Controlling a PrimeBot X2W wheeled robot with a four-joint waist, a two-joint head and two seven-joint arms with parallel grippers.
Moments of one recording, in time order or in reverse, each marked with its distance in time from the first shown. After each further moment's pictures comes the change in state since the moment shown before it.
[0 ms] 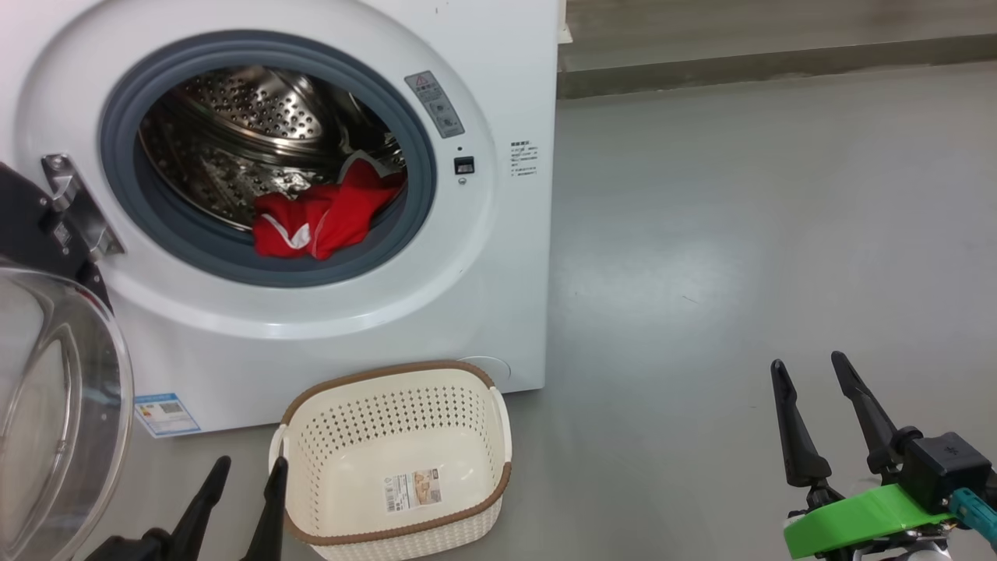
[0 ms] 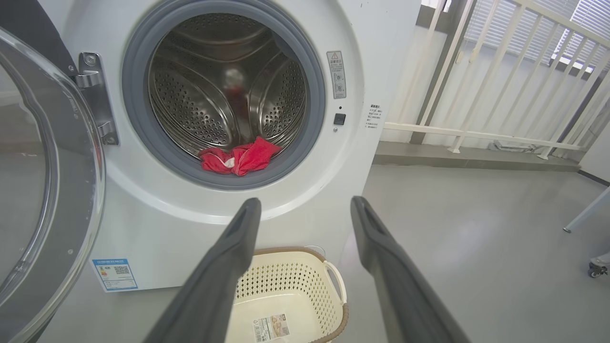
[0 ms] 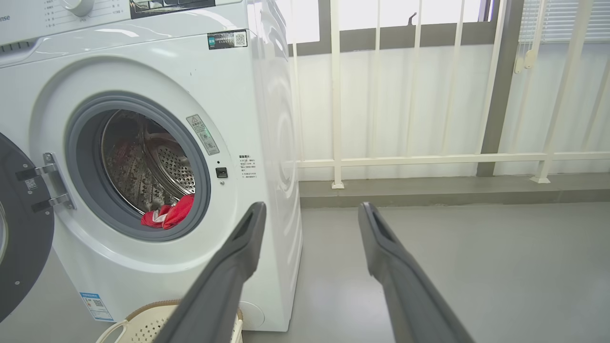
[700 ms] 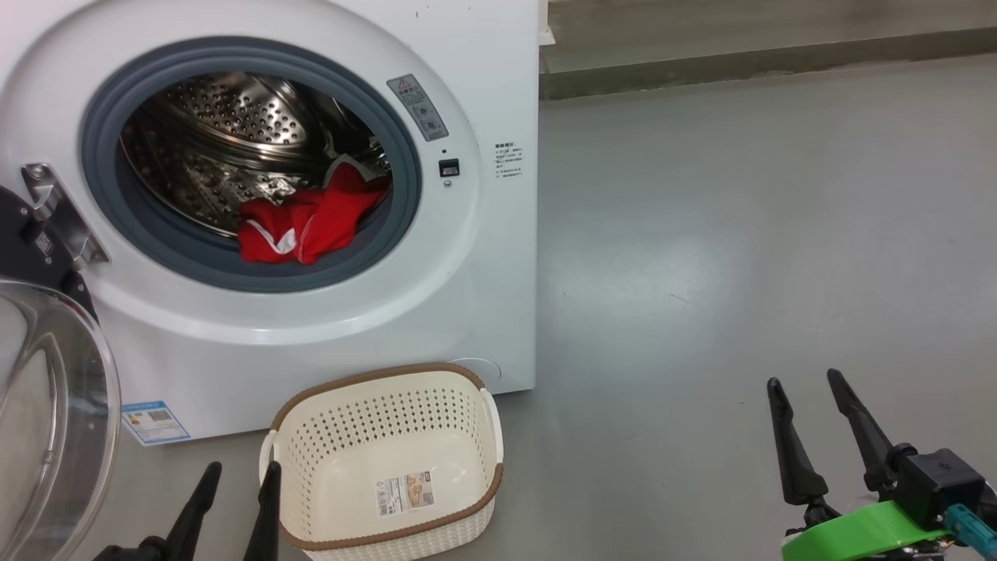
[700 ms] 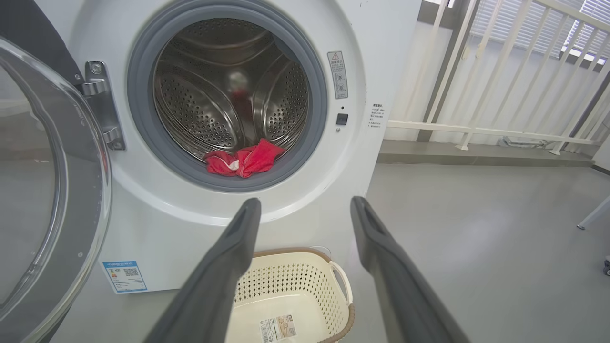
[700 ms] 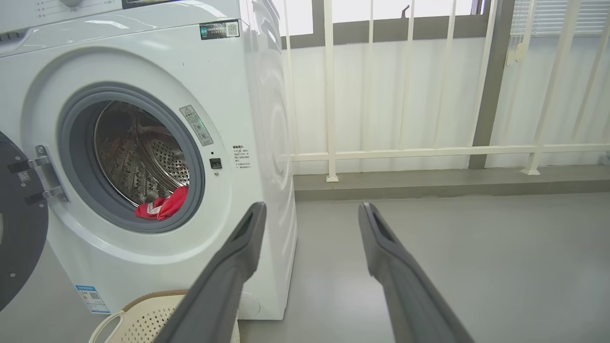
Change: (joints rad) left arm 0.036 0.003 0.001 -0.048 0.024 0.063 0.002; right arm 0.037 0.003 0.003 -0.012 -0.007 0.000 0.000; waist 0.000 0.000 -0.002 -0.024
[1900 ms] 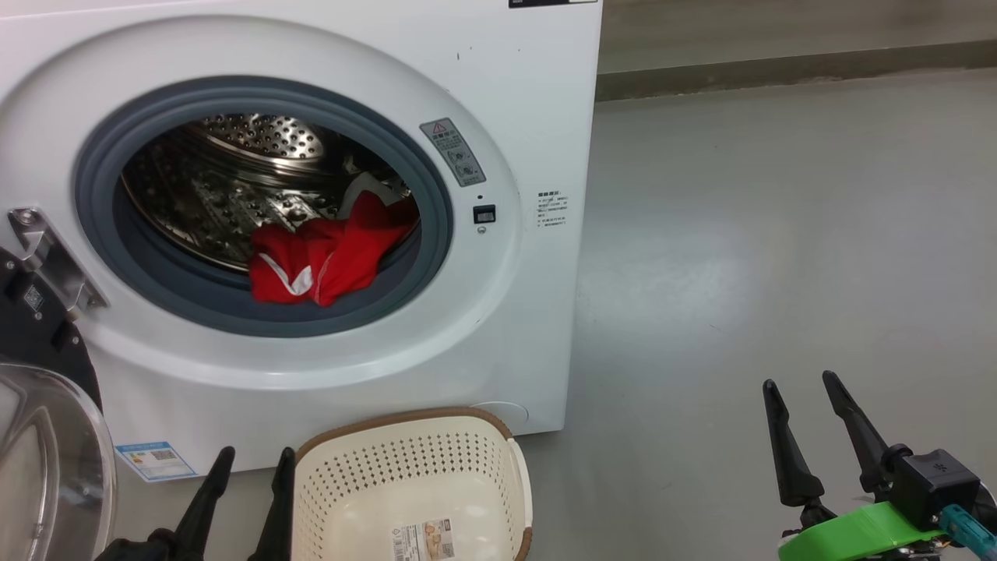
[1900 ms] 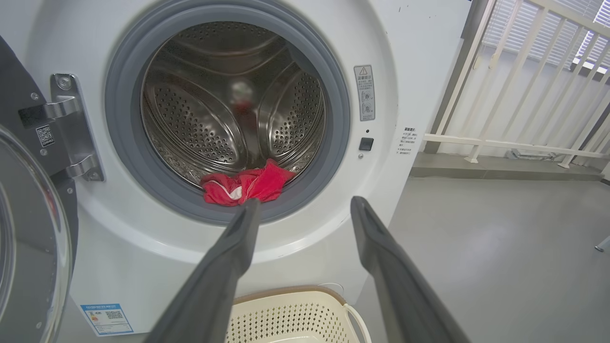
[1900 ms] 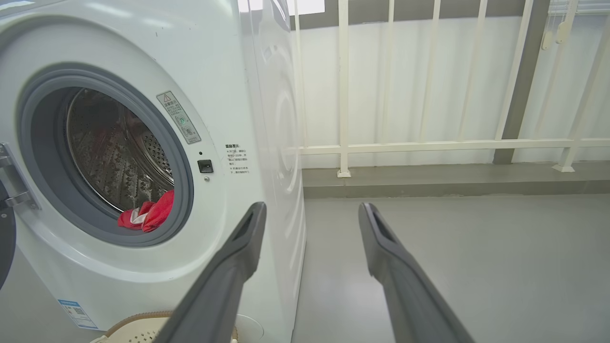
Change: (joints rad) left arm 0.000 0.000 -0.023 -0.070 -0.009 0.023 0.007; right arm -0.001 0.002 0.010 0.006 0.001 0.000 0.000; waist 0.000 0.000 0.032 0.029
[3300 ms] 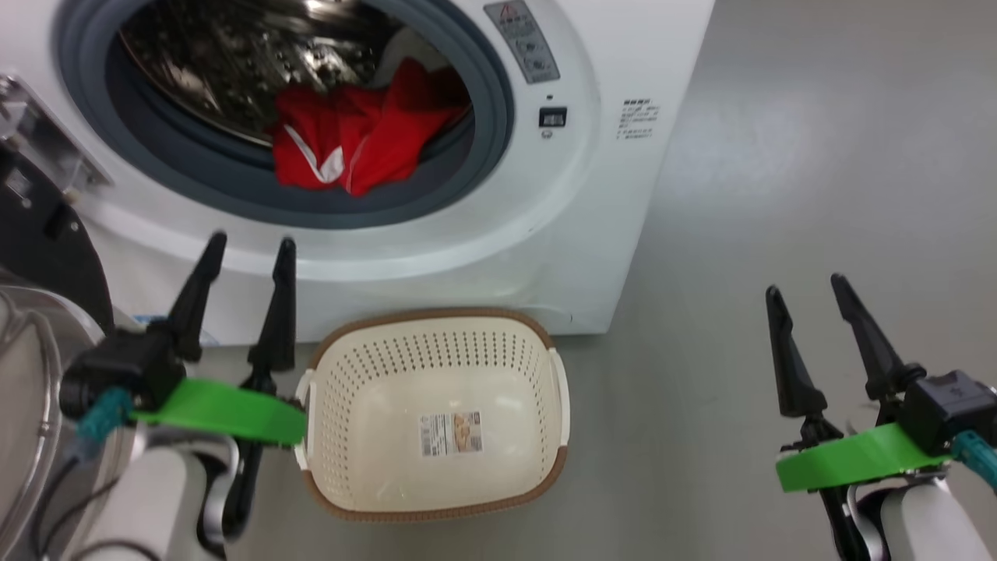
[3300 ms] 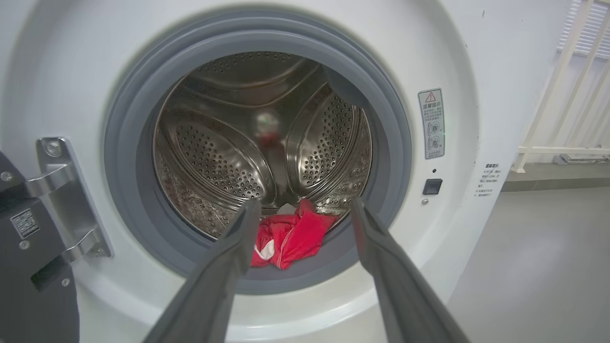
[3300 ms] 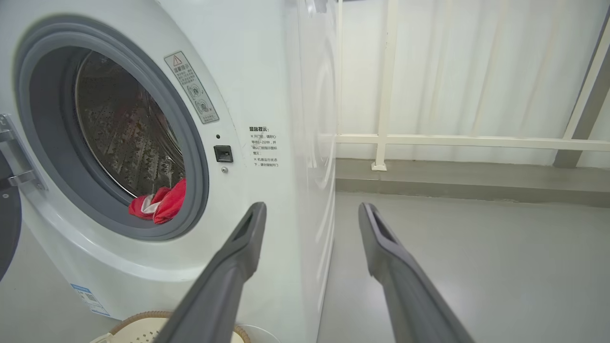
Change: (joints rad) left arm -0.482 -0.028 -0.057 0.204 0.066 0.000 -0.027; right arm -0.156 -0.001 -0.004 -0.038 -0.039 0.000 0.000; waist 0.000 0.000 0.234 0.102
